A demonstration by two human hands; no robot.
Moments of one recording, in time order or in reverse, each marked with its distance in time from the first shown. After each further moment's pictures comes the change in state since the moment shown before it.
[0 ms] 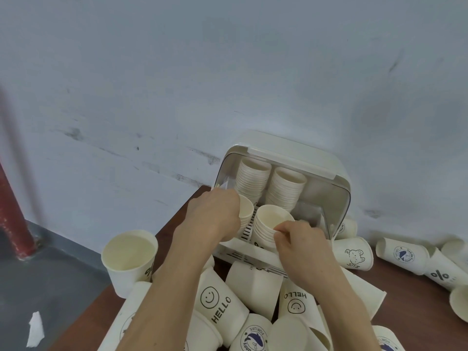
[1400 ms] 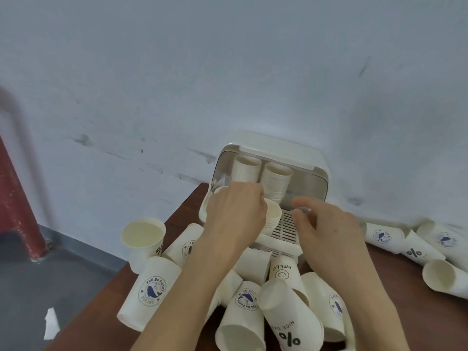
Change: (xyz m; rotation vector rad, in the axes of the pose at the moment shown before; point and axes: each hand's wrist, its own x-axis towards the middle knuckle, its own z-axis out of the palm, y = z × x) left_hand -0.061 0.048 -0.009 -0.173 0.411 0.136; right_hand -0.064 0.001 -0.053 0.109 0.324 -0.060
